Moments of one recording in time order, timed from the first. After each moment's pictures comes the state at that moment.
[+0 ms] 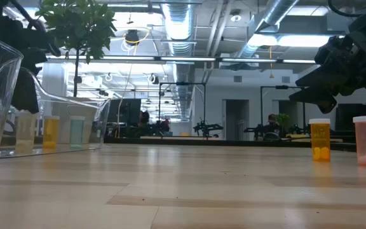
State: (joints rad) left arm -0.61 1.29 0.72 -1.12 -0.54 -1.61; right arm -0.18 0.27 0.01 0.02 -0.08 0.41
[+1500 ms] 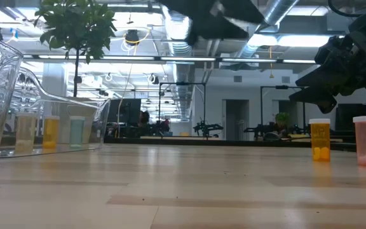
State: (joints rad) left arm -0.18 1.84 1.29 0.24 -0.39 -0.13; right arm -0.18 0.27 0.01 0.02 -0.08 0.41
